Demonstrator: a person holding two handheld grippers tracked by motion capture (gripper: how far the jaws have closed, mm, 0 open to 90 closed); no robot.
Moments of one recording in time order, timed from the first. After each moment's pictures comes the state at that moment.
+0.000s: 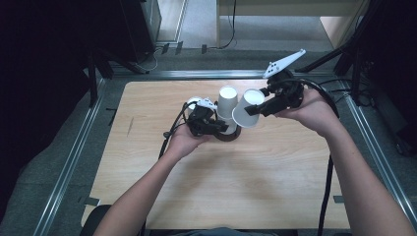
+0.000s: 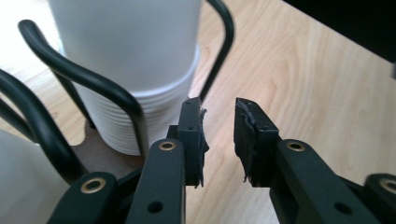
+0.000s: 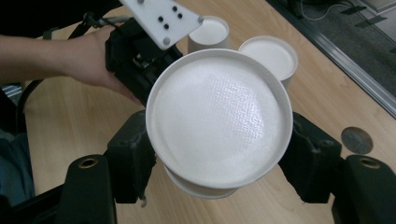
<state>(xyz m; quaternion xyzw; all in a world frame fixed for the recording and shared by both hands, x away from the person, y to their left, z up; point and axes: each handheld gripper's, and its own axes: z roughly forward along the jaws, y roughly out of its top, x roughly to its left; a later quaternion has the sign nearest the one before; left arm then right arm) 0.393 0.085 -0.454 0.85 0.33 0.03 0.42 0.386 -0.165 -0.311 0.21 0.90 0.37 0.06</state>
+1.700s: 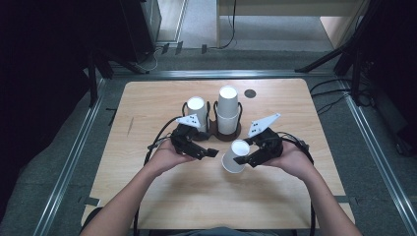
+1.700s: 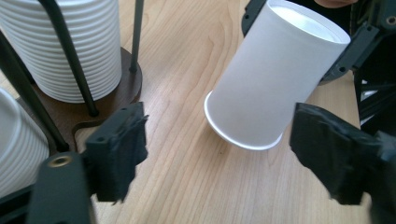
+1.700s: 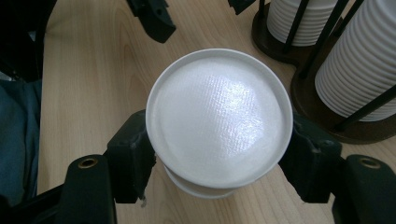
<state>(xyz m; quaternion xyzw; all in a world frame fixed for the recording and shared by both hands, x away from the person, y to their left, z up) 0.348 0.127 -0.466 0.86 0.24 -0.02 0.45 0.341 -0.148 -0.449 0.16 0.91 0.38 -0.01</state>
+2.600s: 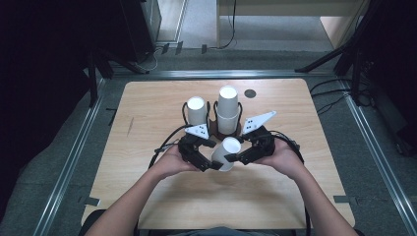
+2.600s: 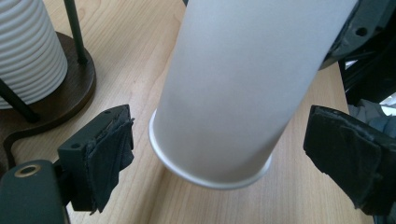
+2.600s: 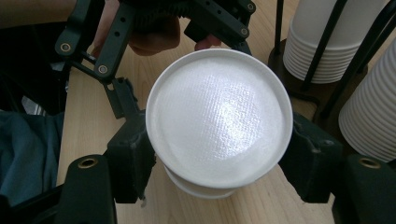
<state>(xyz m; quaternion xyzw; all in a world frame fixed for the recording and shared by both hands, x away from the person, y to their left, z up) 0.339 0.106 -0.484 0.88 0.19 -0.05 0.43 0.344 -0.130 -0.448 0.15 0.89 0.44 -0.04</state>
